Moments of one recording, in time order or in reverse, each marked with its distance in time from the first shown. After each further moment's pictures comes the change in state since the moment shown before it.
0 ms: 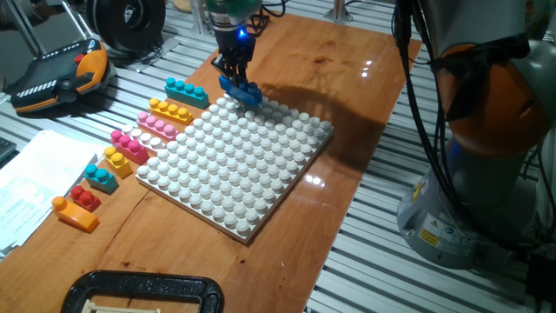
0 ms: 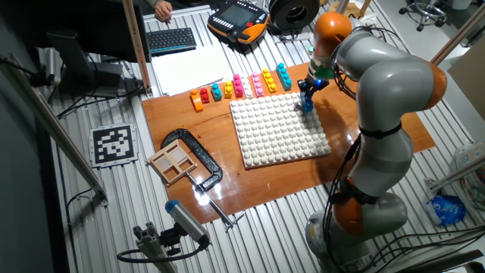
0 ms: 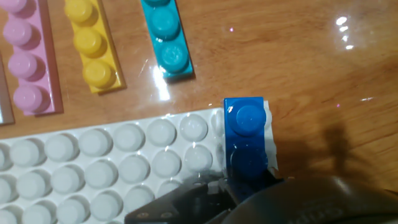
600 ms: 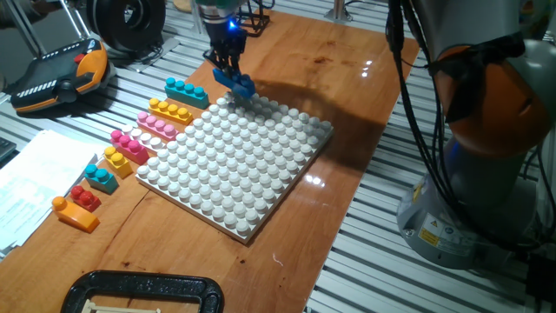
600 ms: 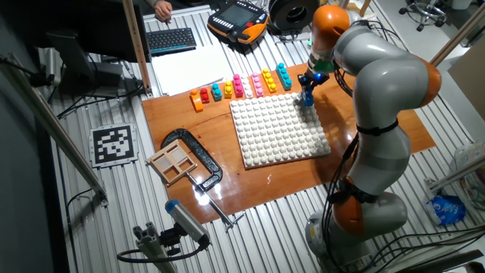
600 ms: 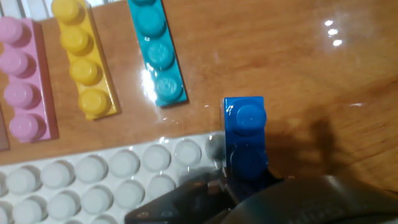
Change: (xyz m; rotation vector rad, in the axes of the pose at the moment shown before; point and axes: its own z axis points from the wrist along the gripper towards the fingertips) arm -0.022 -0.003 -0.006 0.025 -0.002 0.007
